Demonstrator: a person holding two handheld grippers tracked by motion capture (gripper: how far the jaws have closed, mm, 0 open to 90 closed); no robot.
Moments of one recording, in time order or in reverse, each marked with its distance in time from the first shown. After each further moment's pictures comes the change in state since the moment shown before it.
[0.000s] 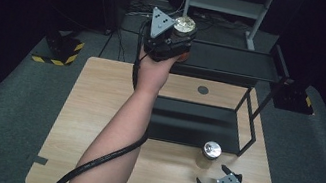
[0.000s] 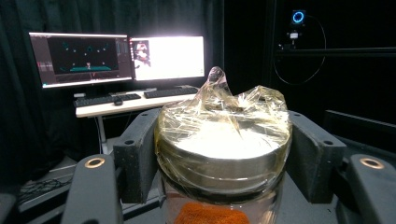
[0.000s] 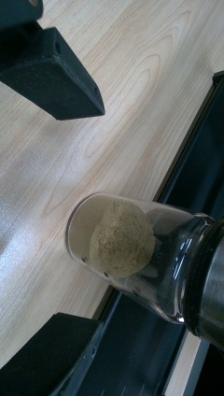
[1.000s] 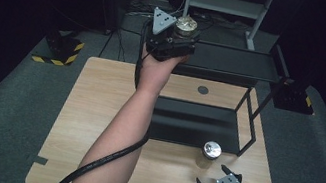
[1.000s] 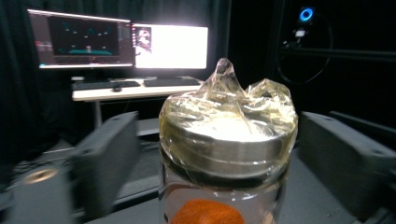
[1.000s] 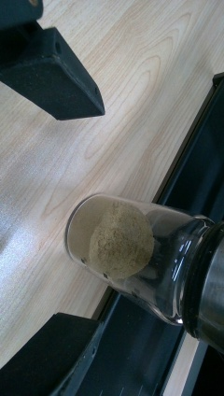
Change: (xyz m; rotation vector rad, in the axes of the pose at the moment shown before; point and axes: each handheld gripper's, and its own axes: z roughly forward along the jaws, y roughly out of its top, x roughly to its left) left arm -0.007 0.004 0.005 0.037 0.033 -0.054; right arm 0.000 0.000 0.000 -0.002 0.000 -0.006
